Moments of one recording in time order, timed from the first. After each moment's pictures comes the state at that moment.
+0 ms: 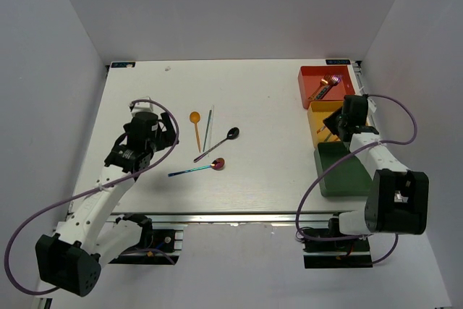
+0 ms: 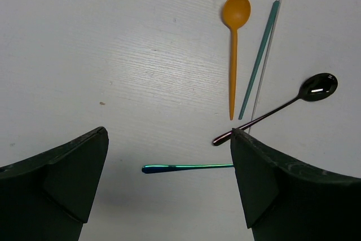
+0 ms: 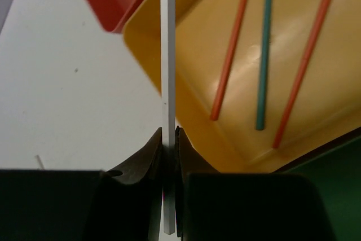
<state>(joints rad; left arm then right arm) -0.33 0.97 0.81 -0.50 -0.32 -0.44 0.00 1.35 0.82 -0.13 0.06 0.78</state>
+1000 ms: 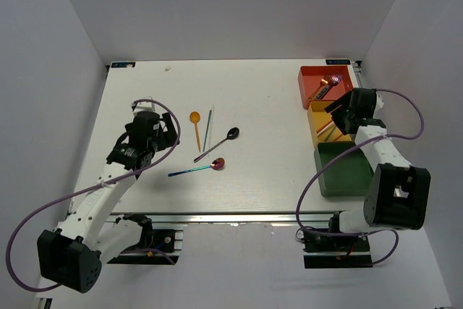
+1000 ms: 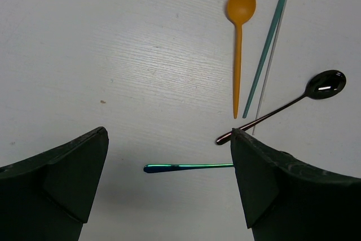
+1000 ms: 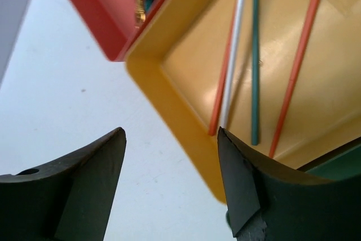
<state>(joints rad) -0.33 0.99 0.81 -0.50 -0.33 -0.43 -0.08 1.44 0.92 -0.19 0.04 0.80</state>
